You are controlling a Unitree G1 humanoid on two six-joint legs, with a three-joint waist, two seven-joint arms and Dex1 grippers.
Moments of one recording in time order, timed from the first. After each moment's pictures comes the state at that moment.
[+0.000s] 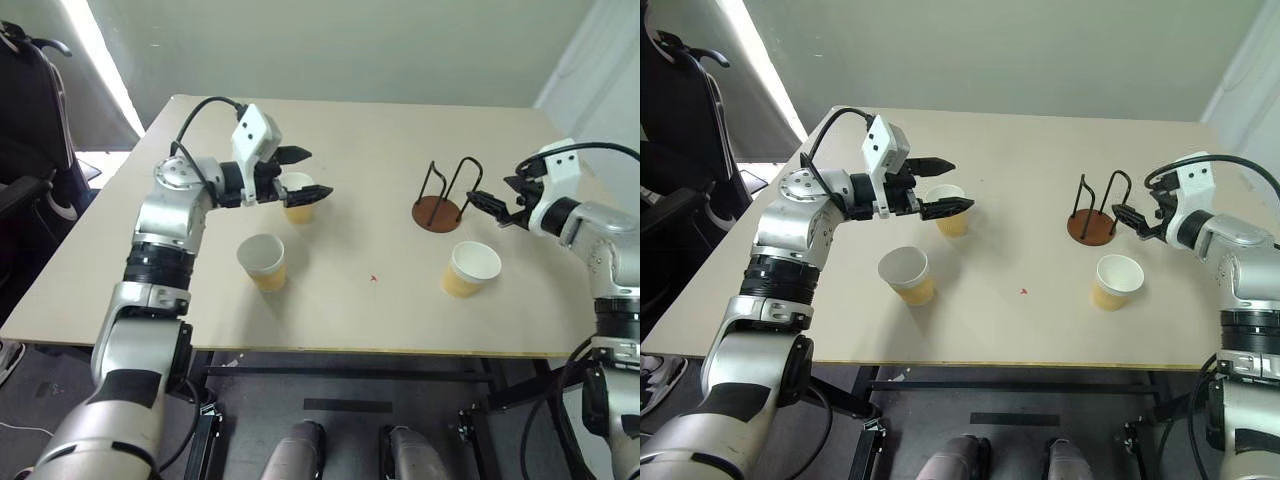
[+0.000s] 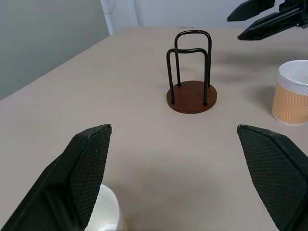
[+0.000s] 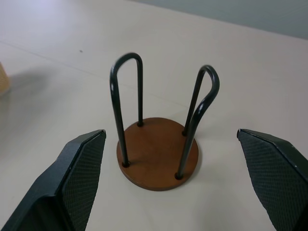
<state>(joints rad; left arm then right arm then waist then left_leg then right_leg) -1.04 0.54 -0.05 0.53 -0.24 0.28 -1.10 -0.73 -0.72 -0.18 0.22 0.32 0.65 0.67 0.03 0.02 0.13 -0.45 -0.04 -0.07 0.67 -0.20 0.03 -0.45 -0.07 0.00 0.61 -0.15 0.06</state>
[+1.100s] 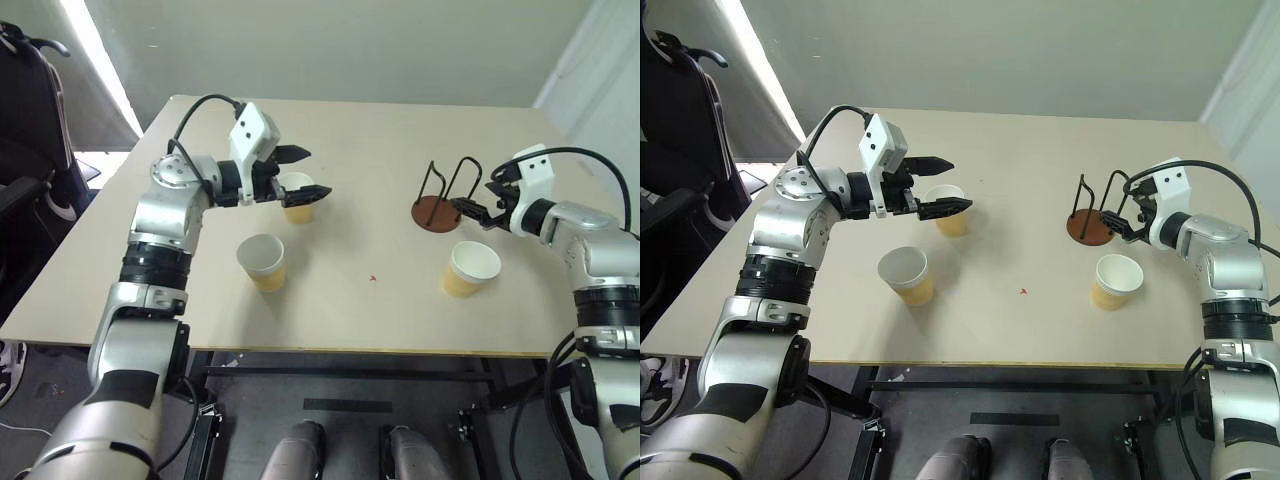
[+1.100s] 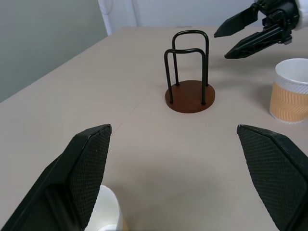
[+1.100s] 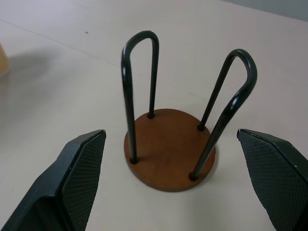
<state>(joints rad) -1.04 0.55 -0.05 0.51 -0.24 0.29 -1.11 -0.85 -0.66 -0.06 0.45 0.21 0.55 0.68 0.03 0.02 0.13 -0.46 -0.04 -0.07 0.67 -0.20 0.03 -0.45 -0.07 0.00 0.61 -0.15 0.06</state>
